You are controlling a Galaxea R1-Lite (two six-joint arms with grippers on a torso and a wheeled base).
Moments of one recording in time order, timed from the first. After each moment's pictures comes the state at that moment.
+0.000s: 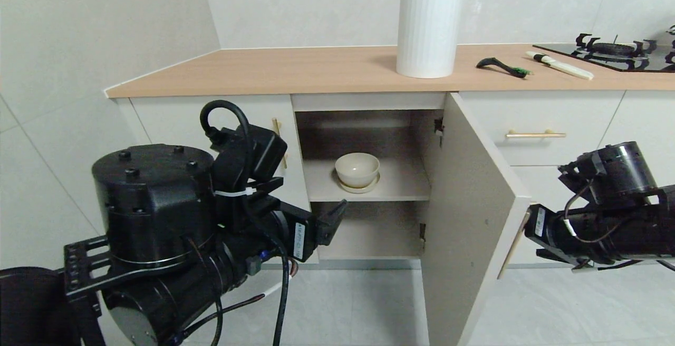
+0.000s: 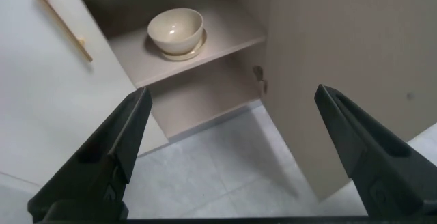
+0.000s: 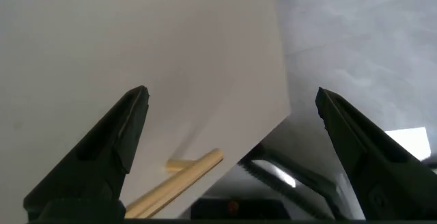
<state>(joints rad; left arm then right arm) -0.79 1.55 -0.70 -0.61 0.37 -0.04 0.27 1.63 -0.82 -0.05 0.07 0.65</state>
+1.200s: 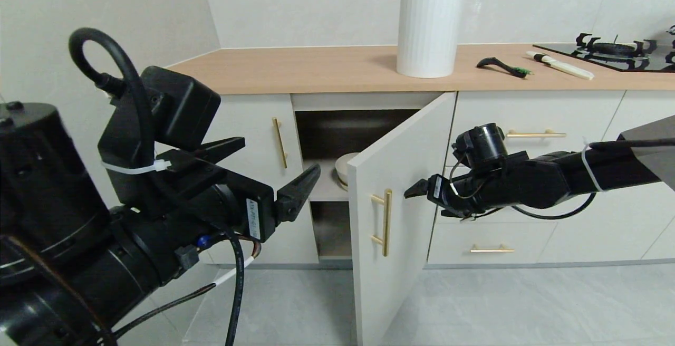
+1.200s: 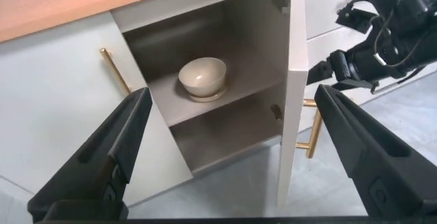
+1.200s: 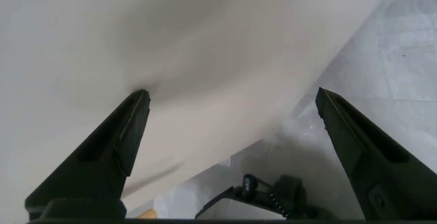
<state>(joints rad) -0.81 1.38 -0.71 -0.62 0.44 0.09 0.42 2.10 -1.37 -0.05 0.15 0.65</state>
